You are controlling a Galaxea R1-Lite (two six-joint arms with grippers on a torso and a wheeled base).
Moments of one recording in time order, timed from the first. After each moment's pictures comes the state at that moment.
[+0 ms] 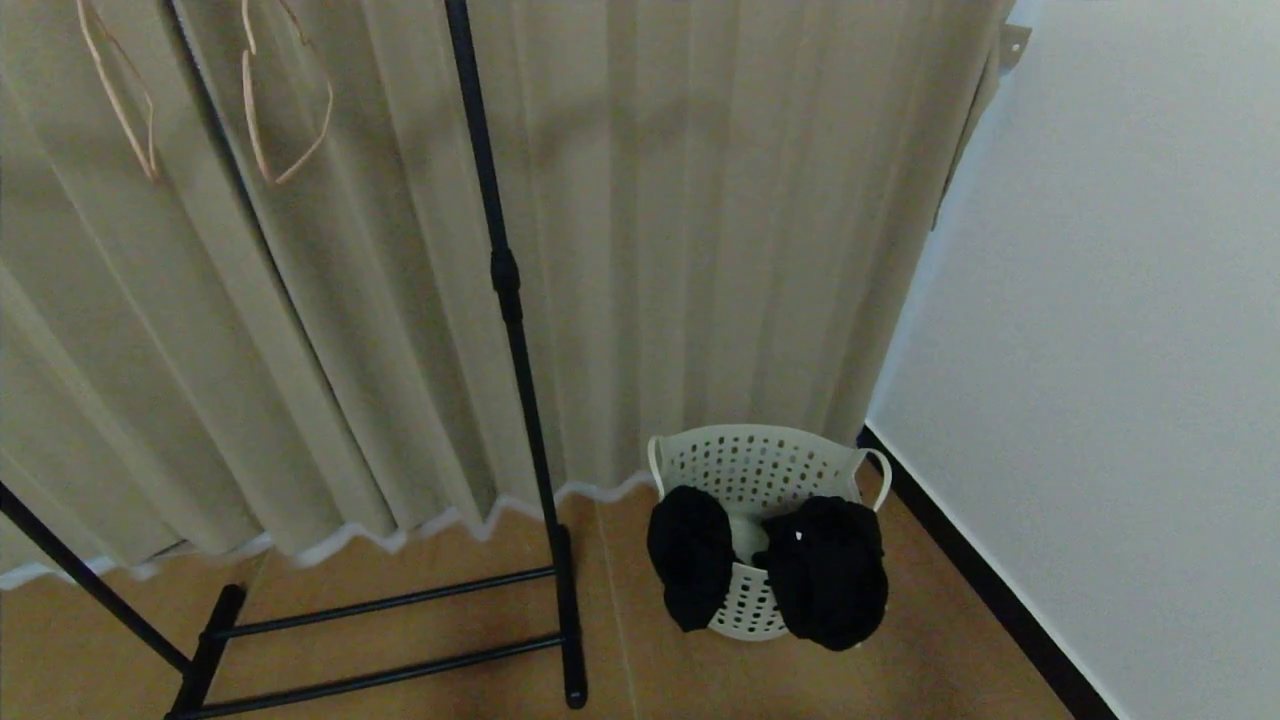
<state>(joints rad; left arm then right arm) 0.00 0.00 -0.04 0.11 -0.04 0.01 -0.01 0.00 0.00 0.00 -0.02 0.00</state>
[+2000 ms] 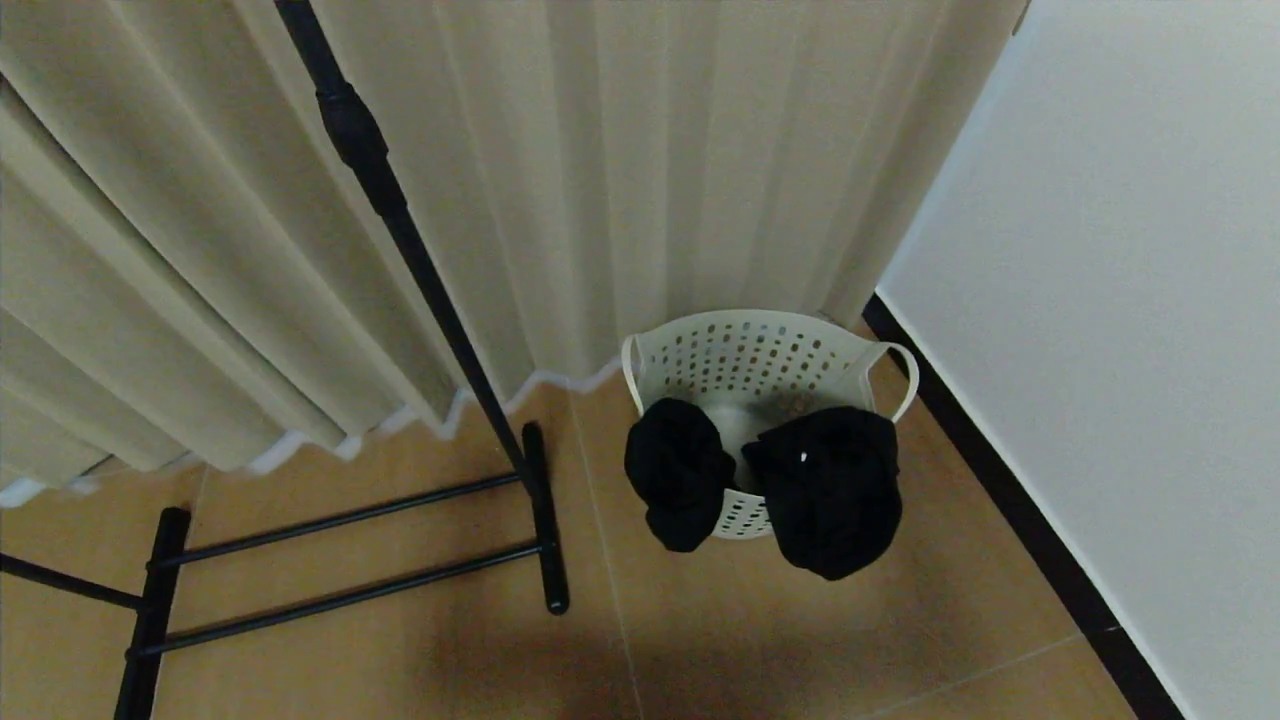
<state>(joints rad) 0.00 0.00 -0.04 0.11 -0.04 0.03 0.00 0.00 0.00 0.00 -0.02 0.00</state>
